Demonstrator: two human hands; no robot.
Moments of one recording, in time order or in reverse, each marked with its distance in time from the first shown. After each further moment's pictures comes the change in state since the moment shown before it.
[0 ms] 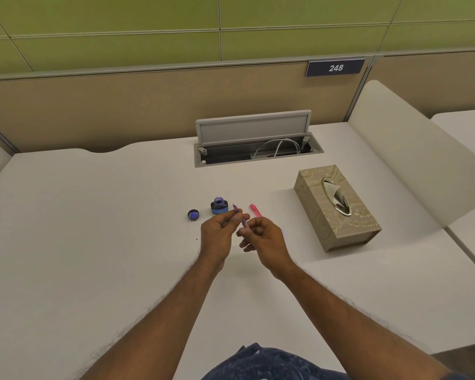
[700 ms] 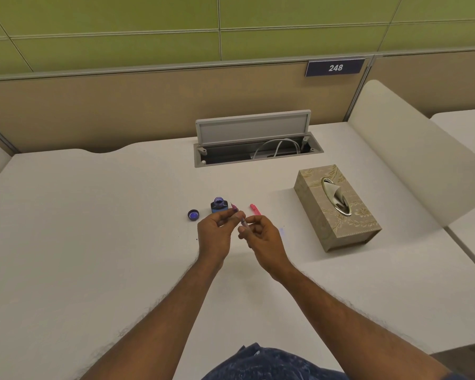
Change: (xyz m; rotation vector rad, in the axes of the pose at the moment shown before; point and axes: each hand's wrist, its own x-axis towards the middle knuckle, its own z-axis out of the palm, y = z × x) left_hand 0.000 0.005 -0.001 0.009 0.096 0.027; right_hand -0.002 0.003 0.004 -0.028 0.045 -0.027
